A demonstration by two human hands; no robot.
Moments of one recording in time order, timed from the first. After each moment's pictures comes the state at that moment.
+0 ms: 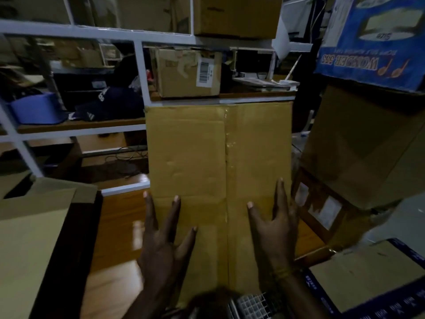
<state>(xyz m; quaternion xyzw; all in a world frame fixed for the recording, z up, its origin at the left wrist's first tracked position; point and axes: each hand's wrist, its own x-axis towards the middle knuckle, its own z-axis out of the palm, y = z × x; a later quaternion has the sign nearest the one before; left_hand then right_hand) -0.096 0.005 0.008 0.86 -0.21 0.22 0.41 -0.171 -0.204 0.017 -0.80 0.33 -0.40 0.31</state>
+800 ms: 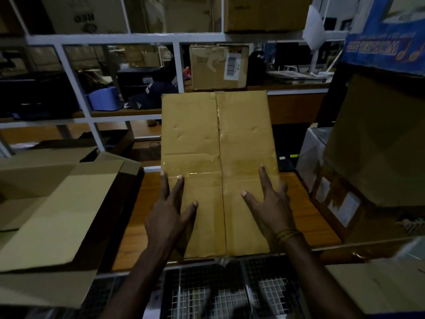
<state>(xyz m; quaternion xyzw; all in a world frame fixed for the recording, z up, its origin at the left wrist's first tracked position) -0.136 0.012 0.010 0.93 -0.13 0.17 0.30 -0.188 -0.233 0.016 -0.91 0.22 -0.19 0.31</state>
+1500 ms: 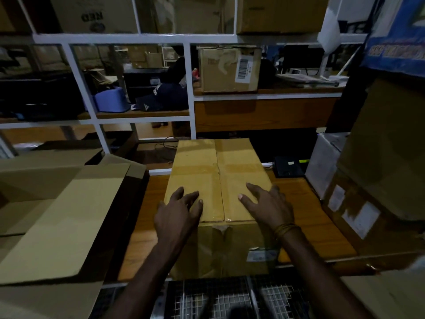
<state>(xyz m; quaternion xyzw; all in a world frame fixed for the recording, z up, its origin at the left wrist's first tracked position) -0.094 0.016 0.013 0.97 -0.09 0.10 0.20 -0.137 -0.217 0.019 -0.96 0.21 -0.08 0.17</state>
